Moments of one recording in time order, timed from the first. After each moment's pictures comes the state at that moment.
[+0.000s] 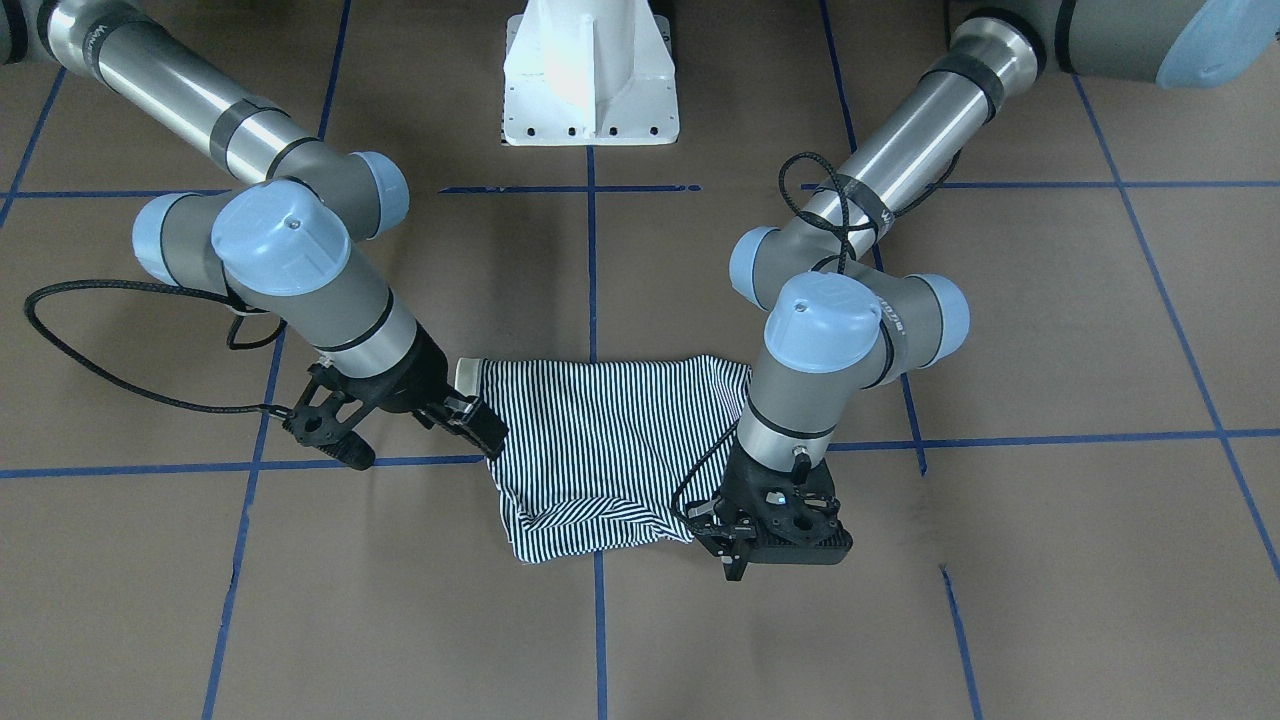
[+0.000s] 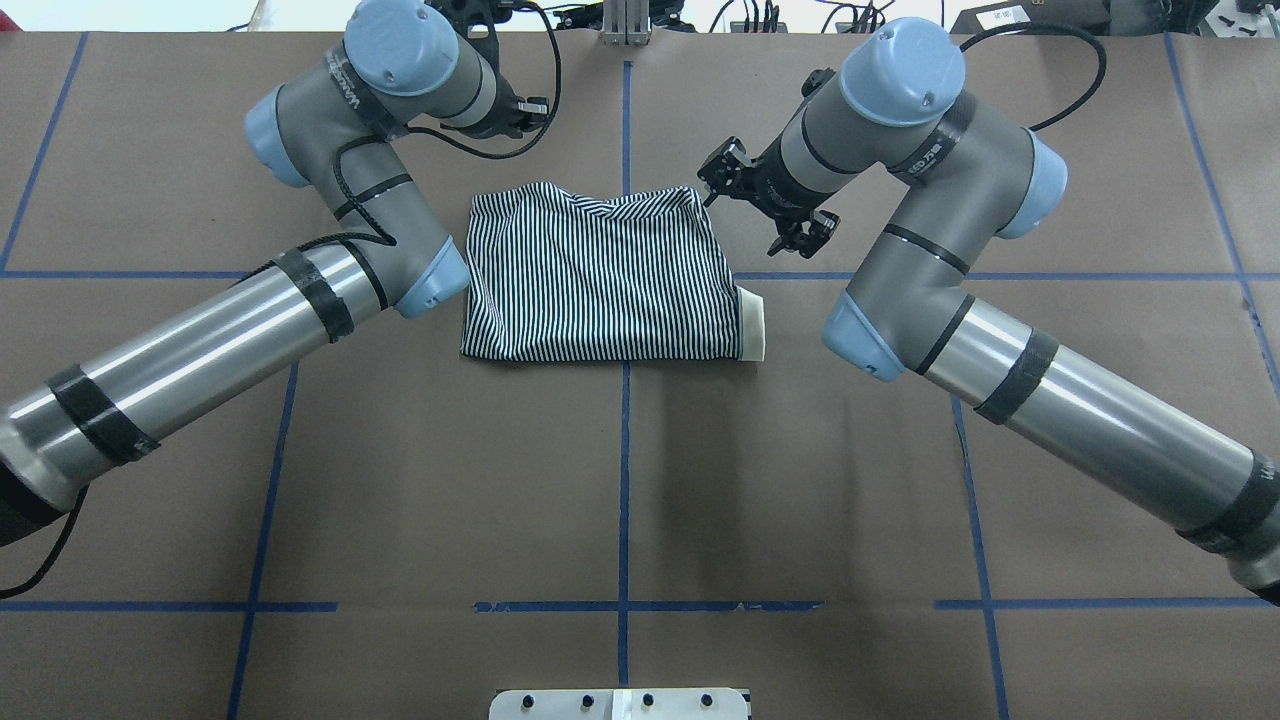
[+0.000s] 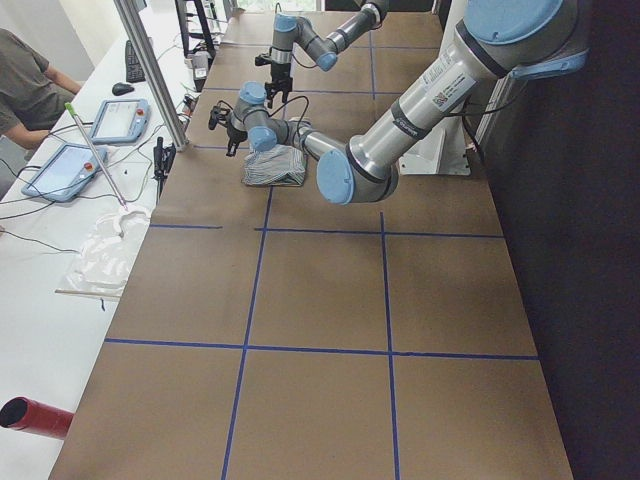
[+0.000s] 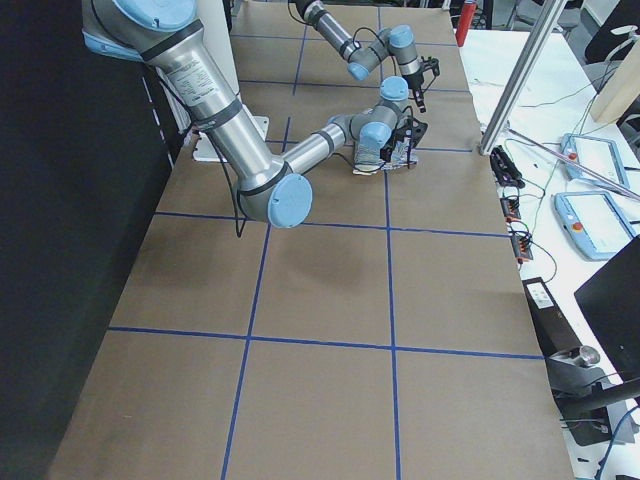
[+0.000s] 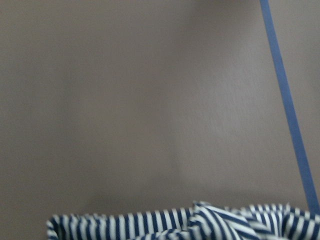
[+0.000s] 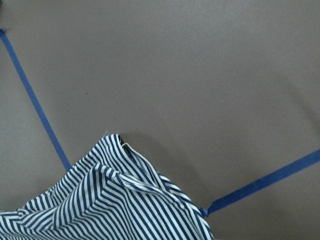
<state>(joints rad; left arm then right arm) -0.82 -2.49 -1.01 -2.23 -1.79 -1.07 0.77 -0.87 1.39 -1.12 2.04 1.70</state>
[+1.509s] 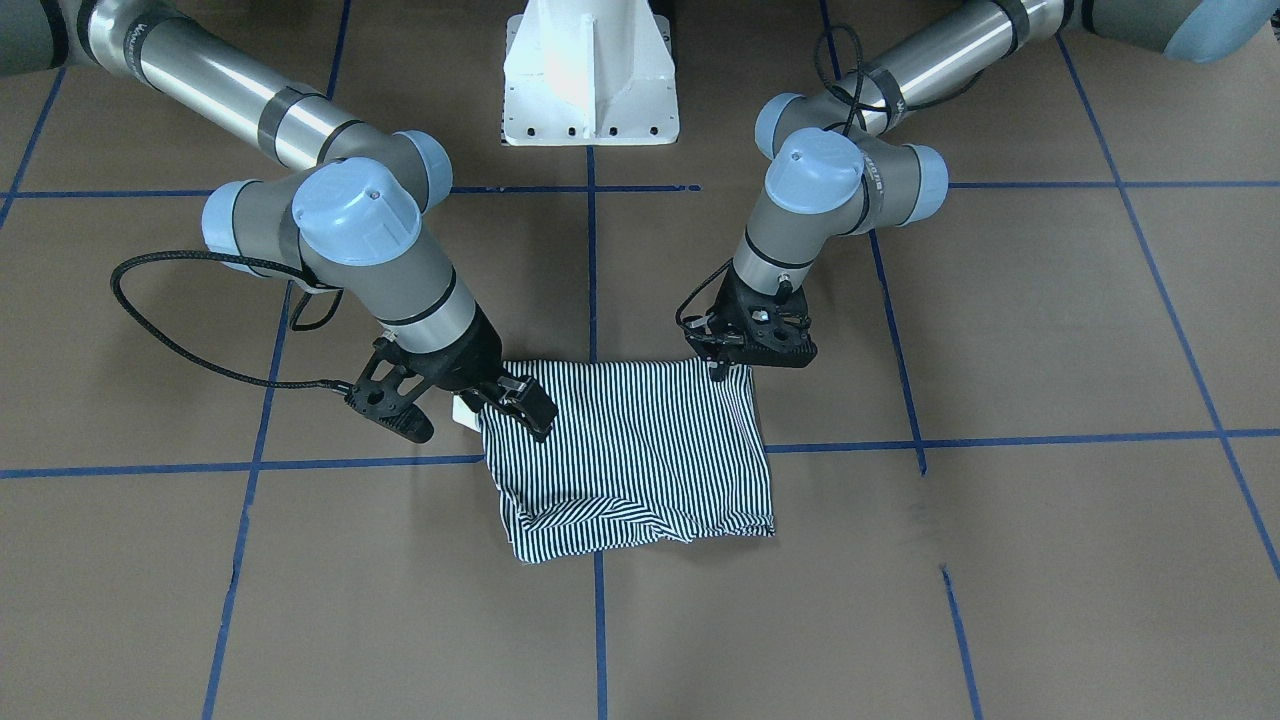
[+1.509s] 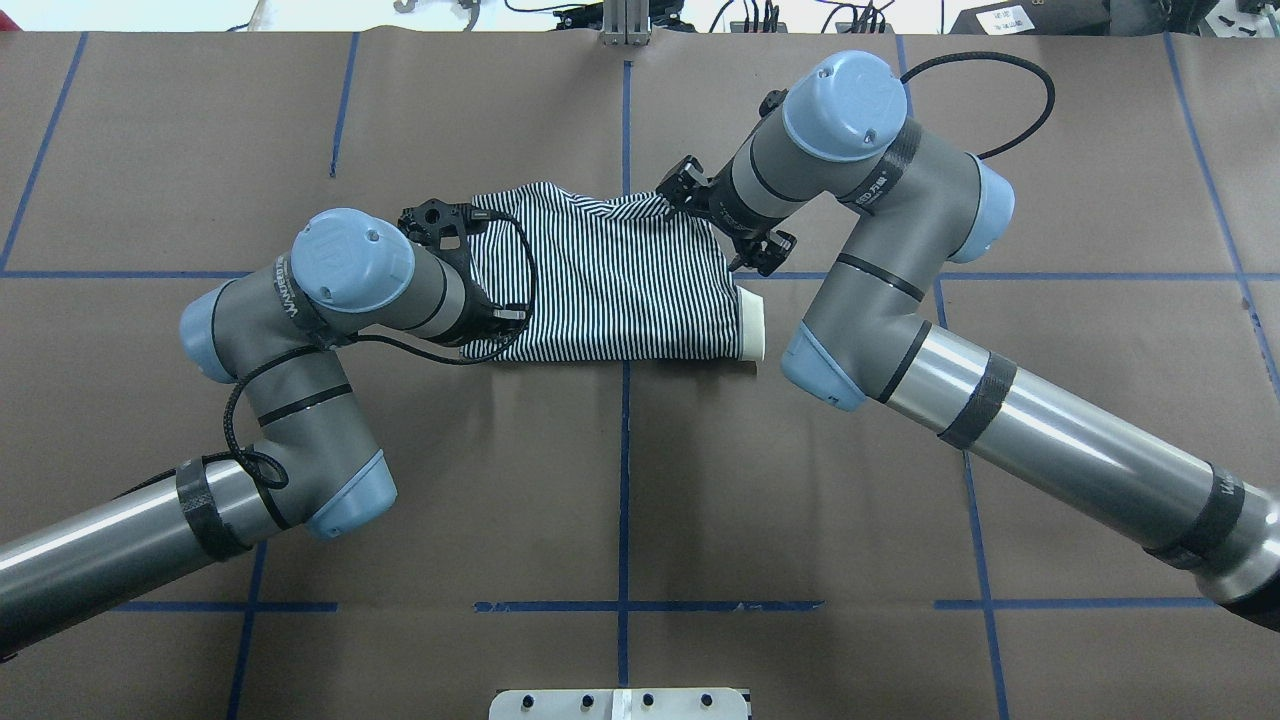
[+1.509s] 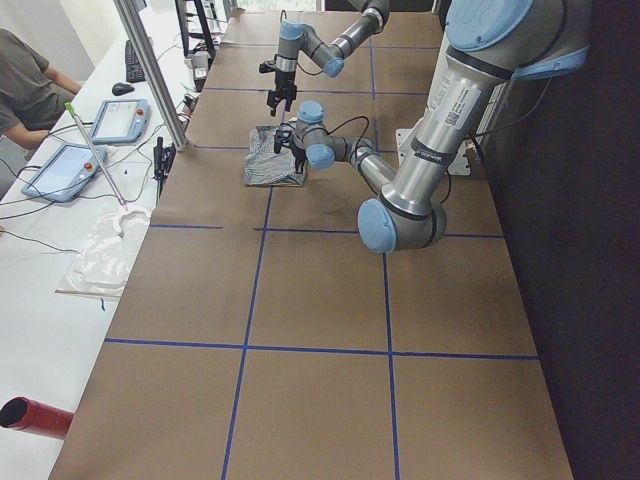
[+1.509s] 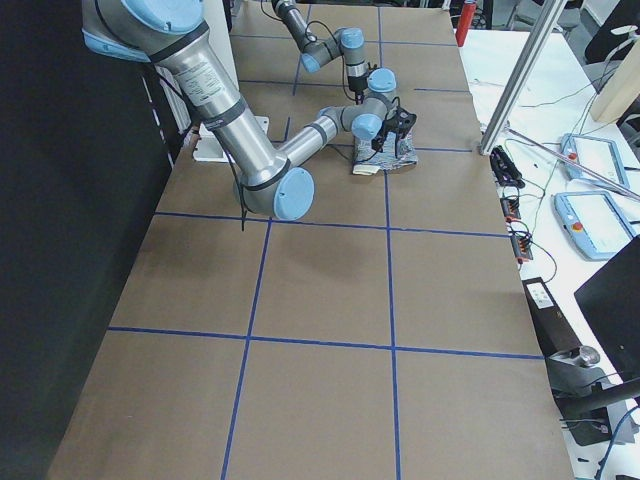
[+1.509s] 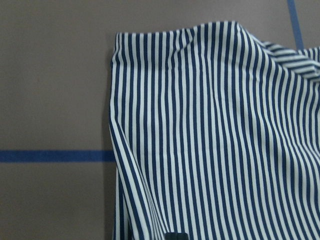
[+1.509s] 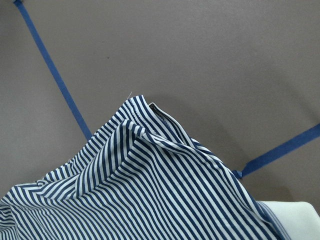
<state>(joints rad) -0.59 -2.14 -1.51 -2.04 -1.84 -1.23 0.72 -0.84 1.39 -1.12 1.99 1.75</state>
